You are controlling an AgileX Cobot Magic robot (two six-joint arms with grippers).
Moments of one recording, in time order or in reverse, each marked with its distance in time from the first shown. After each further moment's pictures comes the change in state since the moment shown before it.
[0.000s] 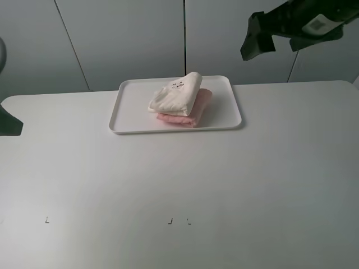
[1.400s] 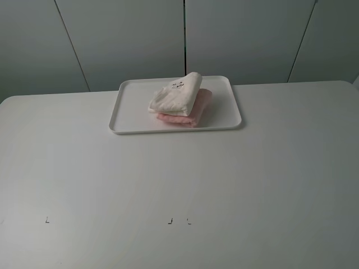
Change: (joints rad) left arm 0.000 -0.899 0.138 -0.064 0.396 0.021; right arm 0.000 -1.263 0.481 -0.020 0.377 0.007
